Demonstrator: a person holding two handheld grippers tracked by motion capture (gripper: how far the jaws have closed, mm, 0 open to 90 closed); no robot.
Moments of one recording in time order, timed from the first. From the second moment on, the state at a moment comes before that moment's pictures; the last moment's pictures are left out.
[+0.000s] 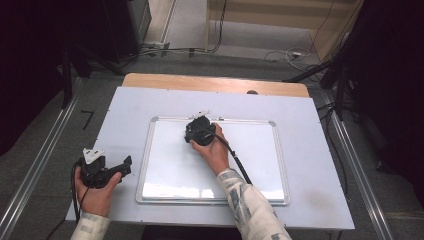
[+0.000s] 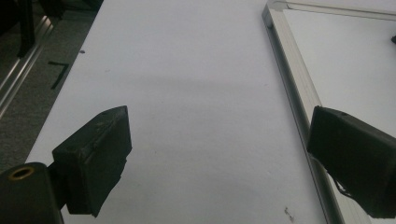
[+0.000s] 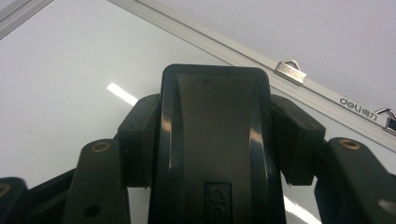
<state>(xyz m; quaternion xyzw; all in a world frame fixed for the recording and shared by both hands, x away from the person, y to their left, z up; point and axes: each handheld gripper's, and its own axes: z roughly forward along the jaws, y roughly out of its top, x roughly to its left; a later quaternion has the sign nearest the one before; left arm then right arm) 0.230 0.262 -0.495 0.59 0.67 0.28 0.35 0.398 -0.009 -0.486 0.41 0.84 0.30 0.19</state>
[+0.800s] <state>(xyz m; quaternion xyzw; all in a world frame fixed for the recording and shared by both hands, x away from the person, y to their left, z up) 0.230 0.261 -0.495 0.59 0.67 0.28 0.35 0.410 -0.057 -0.484 0.46 0.82 0.29 0.20</state>
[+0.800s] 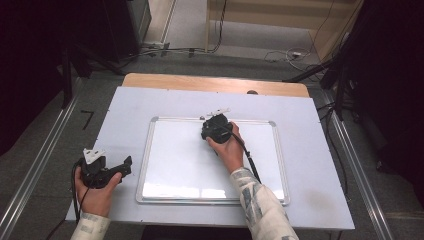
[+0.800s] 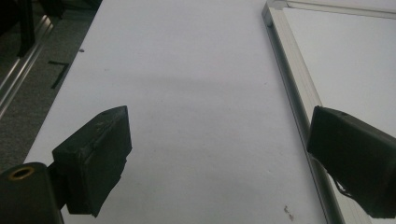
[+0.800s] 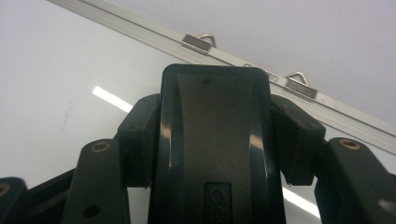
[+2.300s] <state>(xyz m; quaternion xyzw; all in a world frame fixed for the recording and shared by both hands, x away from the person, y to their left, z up) 0.229 0.261 -0.495 0.59 0.67 0.28 0.35 0.421 -0.162 -0.482 0.54 0.76 0.28 0.22</state>
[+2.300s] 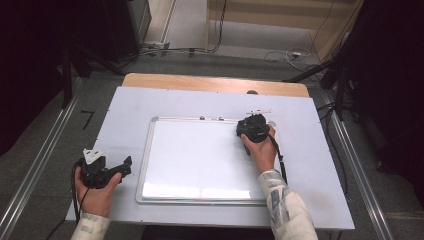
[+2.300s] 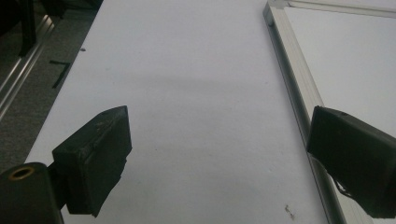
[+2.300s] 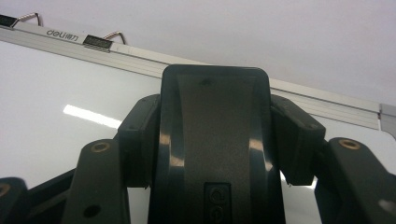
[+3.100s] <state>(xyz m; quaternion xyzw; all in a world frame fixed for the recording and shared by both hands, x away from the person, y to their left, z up) 0.231 0.259 -0.496 0.59 0.67 0.28 0.35 0.405 -0.181 -0.446 0.54 0.74 0.32 0.23</state>
